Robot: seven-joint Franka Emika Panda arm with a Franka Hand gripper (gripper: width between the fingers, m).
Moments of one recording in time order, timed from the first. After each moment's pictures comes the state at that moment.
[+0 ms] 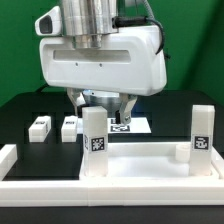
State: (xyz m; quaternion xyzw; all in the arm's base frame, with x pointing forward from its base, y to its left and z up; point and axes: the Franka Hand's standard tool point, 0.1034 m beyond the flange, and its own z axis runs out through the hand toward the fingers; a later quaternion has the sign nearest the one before) arm 0.643 -0.049 0.116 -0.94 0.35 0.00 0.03
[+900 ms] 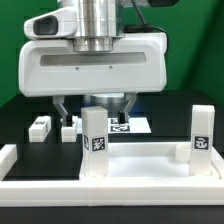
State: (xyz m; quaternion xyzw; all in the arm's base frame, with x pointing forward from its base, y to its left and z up) arm 0.646 -0.062 0.110 -1.00 -0.04 -0.06 0.00
